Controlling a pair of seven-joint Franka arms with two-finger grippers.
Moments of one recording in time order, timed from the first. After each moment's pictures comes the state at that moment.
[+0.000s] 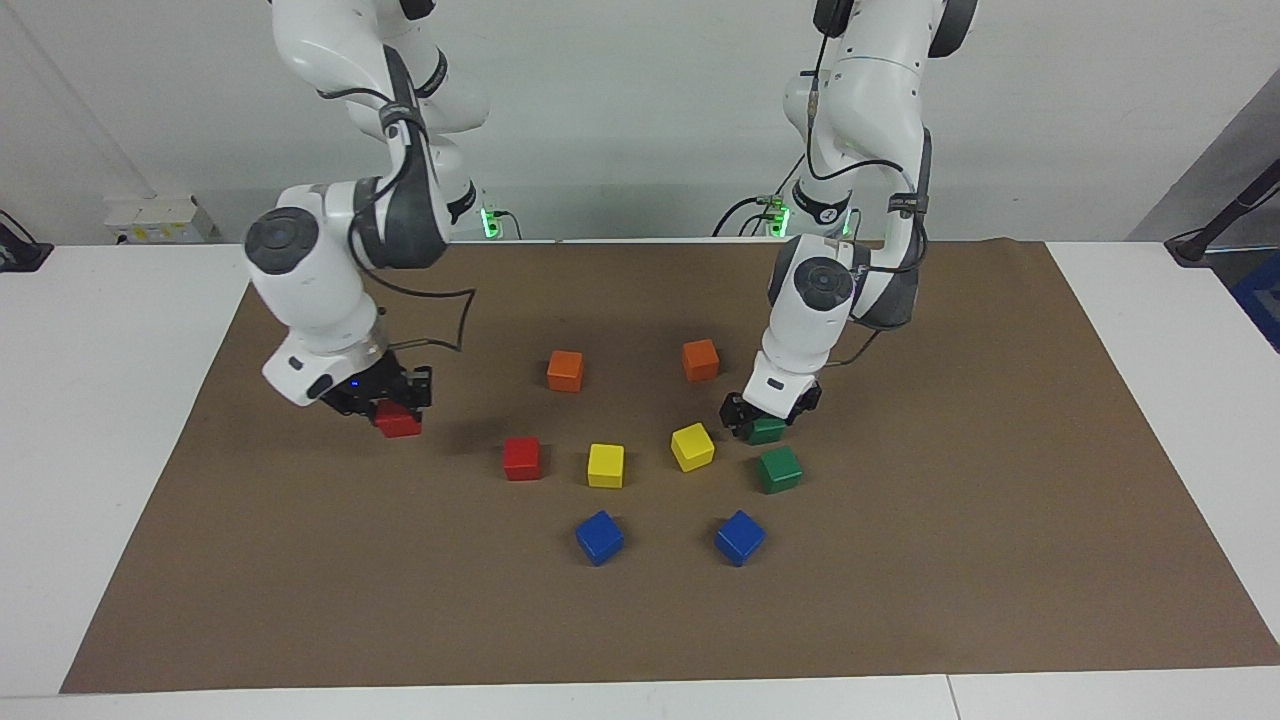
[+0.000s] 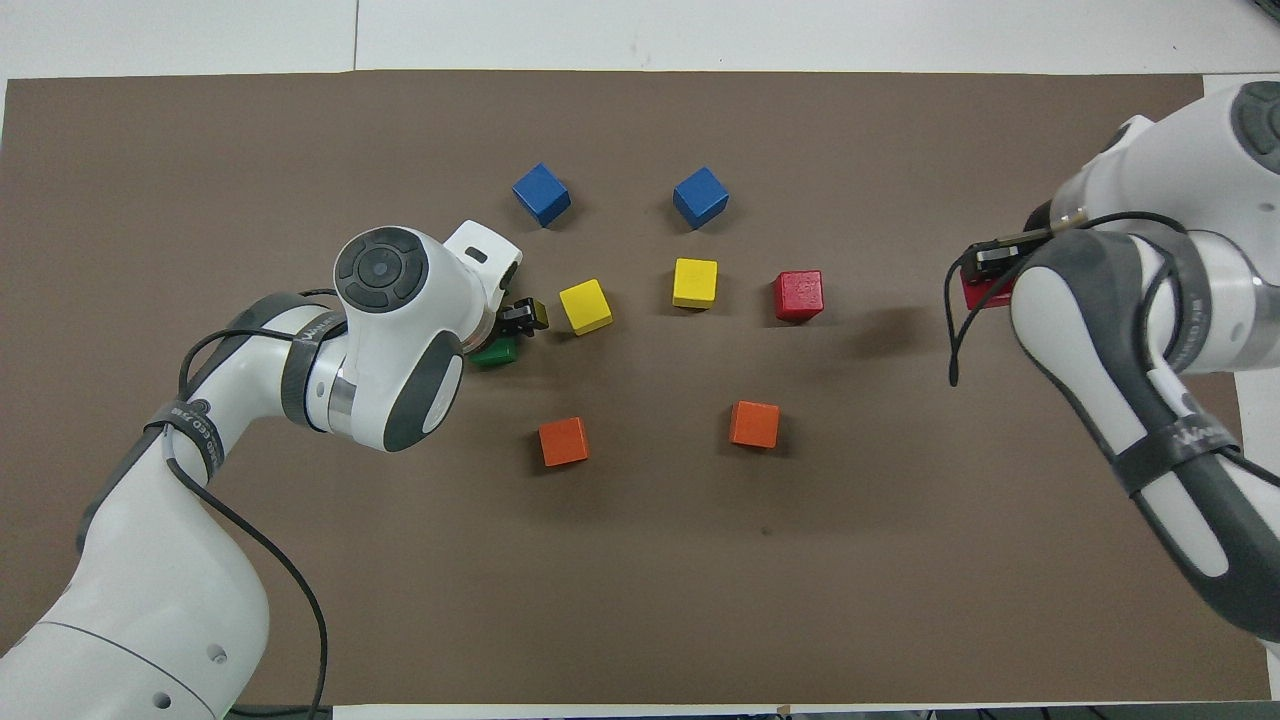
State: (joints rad) left arm -0.39 0.36 -0.06 -1.94 -0.01 2.33 -0.56; right arm 0.01 0.25 -0.03 -1.79 0.01 2.06 -0.14
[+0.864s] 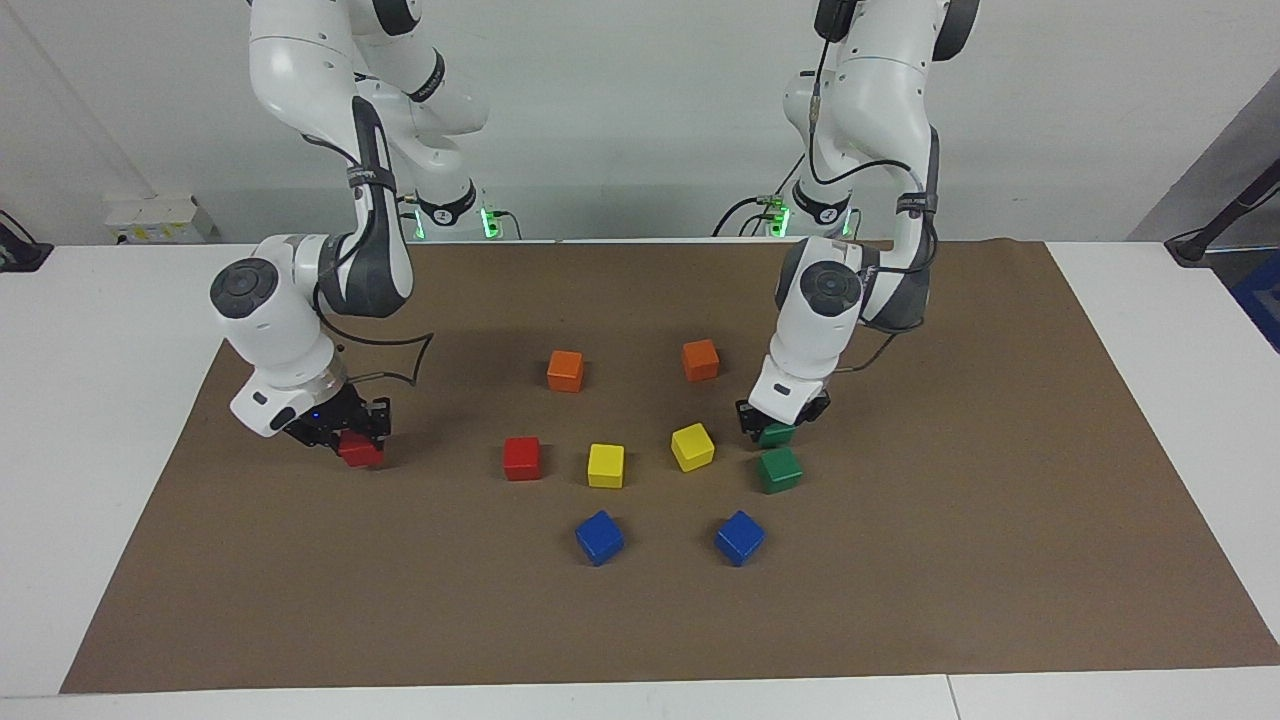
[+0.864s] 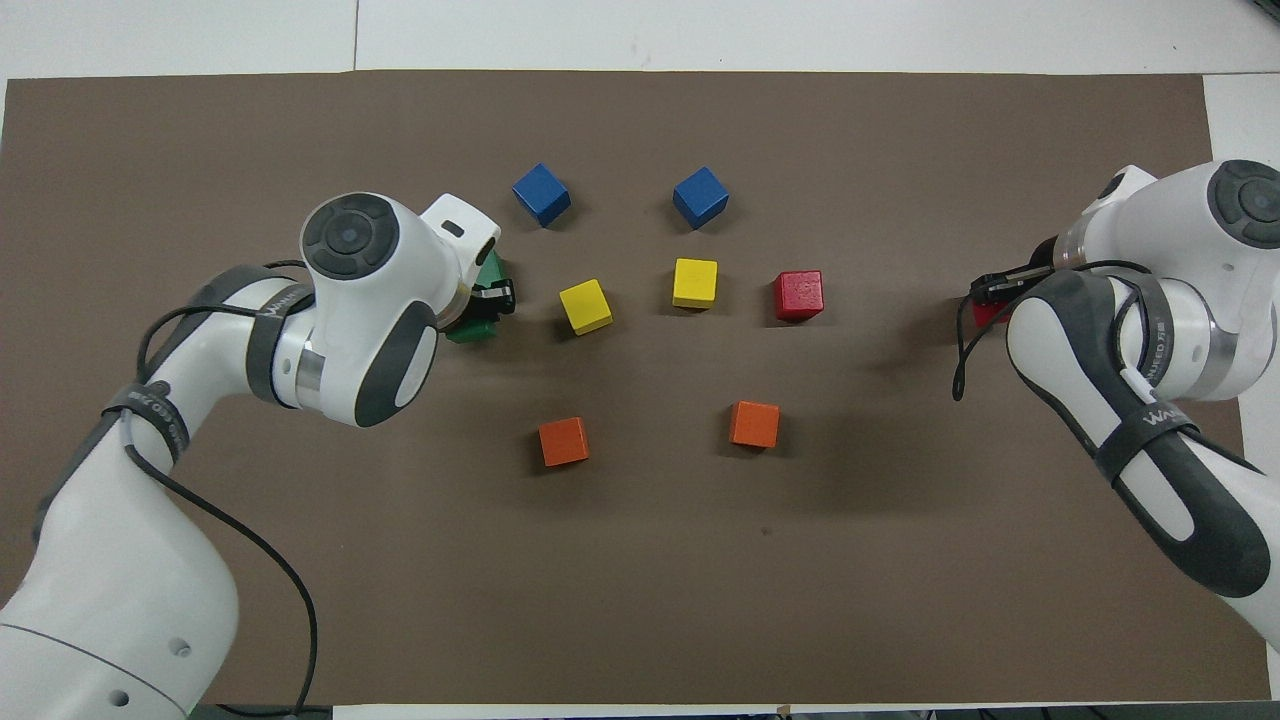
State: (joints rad) left arm -0.34 0.34 -0.04 -1.86 0.01 2.24 -0.51; right arm -0.03 0.29 -0.03 -1.95 0.01 2.28 -0.19
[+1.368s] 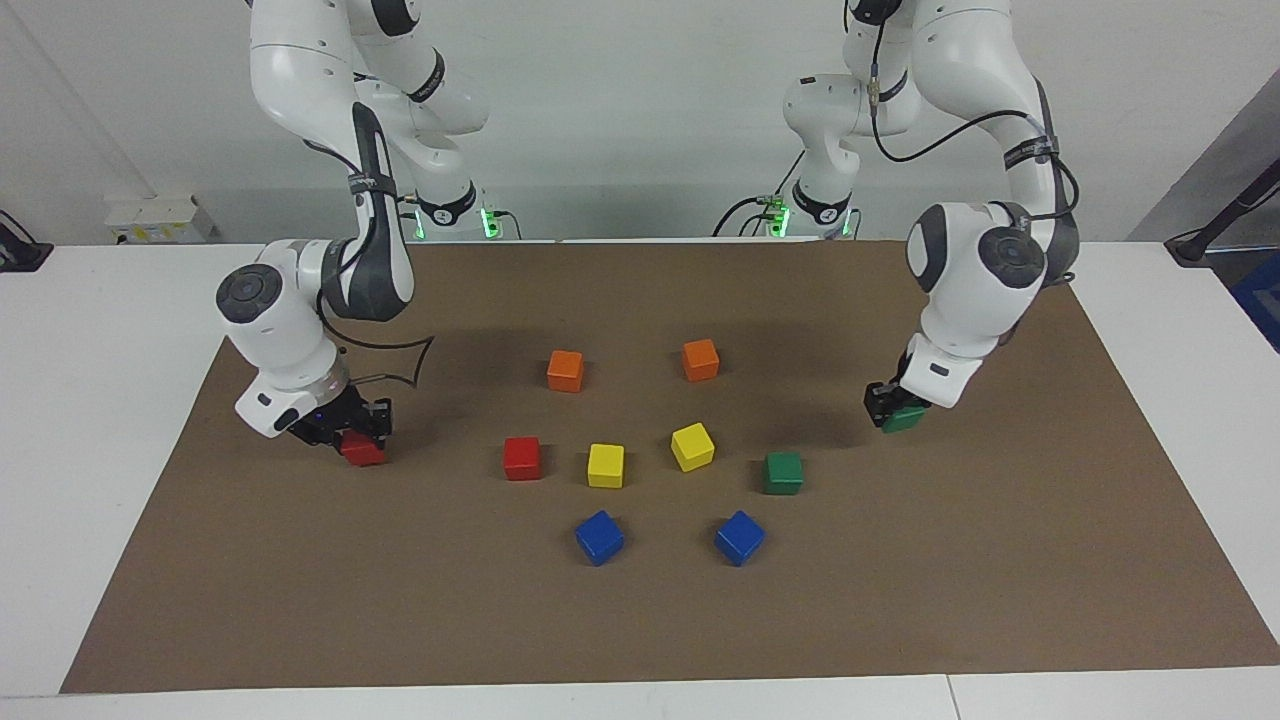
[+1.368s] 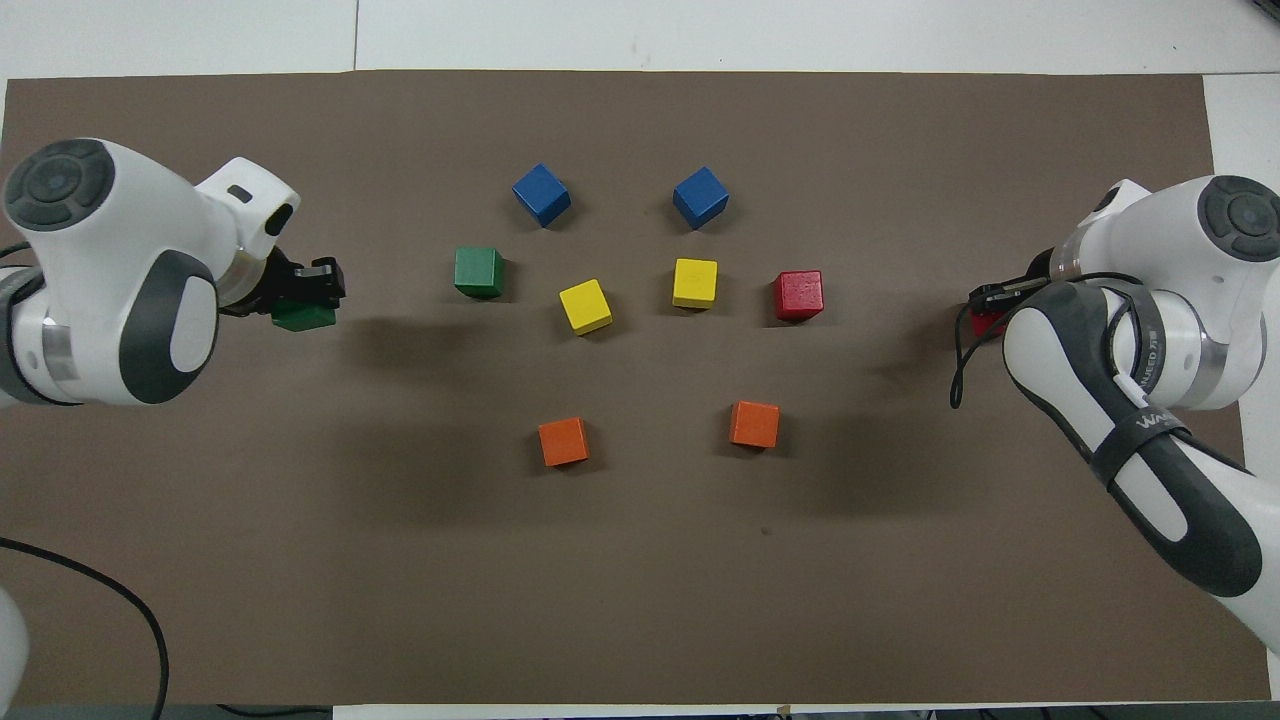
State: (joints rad) left arm -0.05 0.24 -0.03 -1.89 0.01 2.11 -0.16; right arm -0.04 0.29 -0.03 -1.98 0.01 2.30 -0.19
